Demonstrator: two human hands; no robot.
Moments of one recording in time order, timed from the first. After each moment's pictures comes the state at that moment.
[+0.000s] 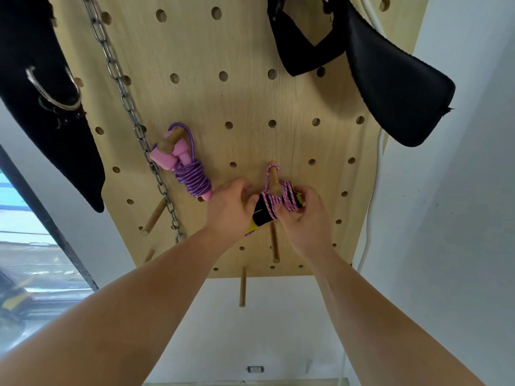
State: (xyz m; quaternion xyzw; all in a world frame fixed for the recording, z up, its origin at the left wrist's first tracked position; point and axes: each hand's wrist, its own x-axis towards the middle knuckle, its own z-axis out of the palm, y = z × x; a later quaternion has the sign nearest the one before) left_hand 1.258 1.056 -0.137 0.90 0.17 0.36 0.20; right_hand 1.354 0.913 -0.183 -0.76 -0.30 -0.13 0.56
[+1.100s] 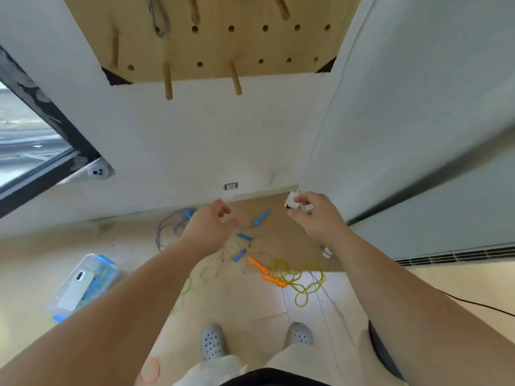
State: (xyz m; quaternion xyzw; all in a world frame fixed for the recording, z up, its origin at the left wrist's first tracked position) left_hand 0.931 0.974 -0.409 0.87 0.27 -0.12 0.41; right_hand 1.041 0.745 -0.391 -0.91 -0.08 0.23 0.34
